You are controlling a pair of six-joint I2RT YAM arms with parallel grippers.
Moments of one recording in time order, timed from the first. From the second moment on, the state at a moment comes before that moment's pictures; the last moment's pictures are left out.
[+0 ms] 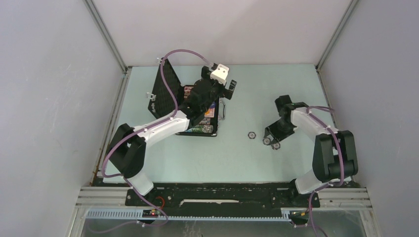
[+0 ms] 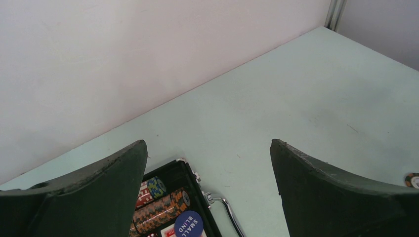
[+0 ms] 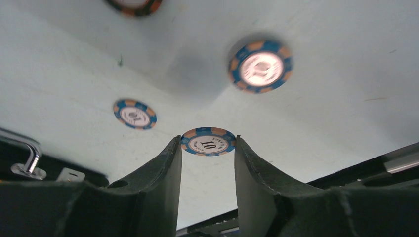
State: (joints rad) left arm -0.73 1.65 1.21 0.45 -0.24 0.14; right arm 0.20 1.56 1.00 -0.90 -0.04 1.20
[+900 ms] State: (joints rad) left arm -0.73 1.65 1.21 0.45 -0.24 0.14; right arm -0.03 1.58 0.94 -0.87 0.00 1.08
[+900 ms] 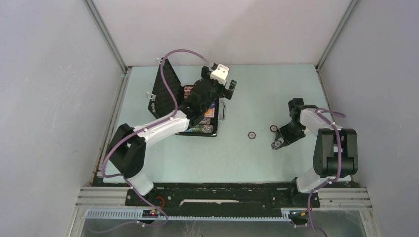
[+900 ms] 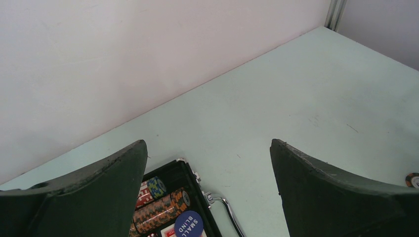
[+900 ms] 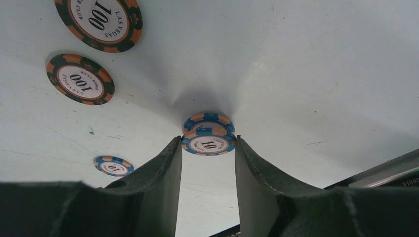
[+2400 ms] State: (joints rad) left arm -0.73 1.65 1.21 0.45 -0.23 0.14; right arm 0.29 1.74 1.10 -0.82 -0.06 1.17
